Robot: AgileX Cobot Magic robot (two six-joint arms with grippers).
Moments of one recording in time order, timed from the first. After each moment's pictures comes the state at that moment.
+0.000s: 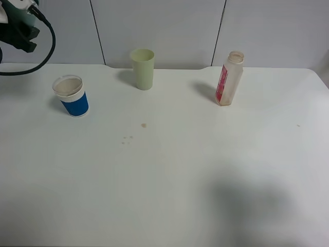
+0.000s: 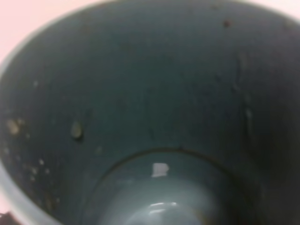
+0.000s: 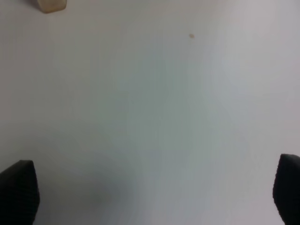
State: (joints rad) left arm 0.12 1.57 -0.93 0.83 -0.28 -0.10; right arm -0.04 0.19 -0.50 -0.02 1.06 0.04
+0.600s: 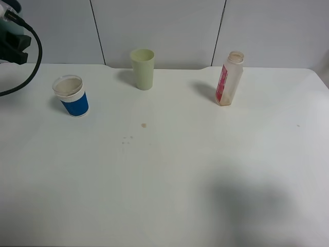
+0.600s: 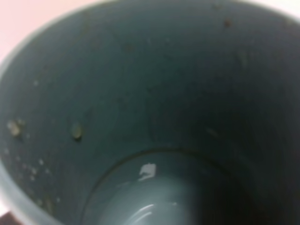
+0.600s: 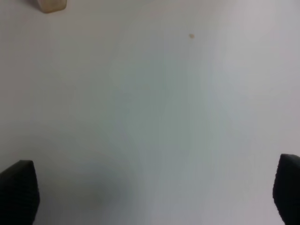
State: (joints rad) left arm 0.17 1.45 -0.70 0.64 -0.47 -0.05; right arm -0.04 0.19 -0.50 -0.02 1.06 0.04
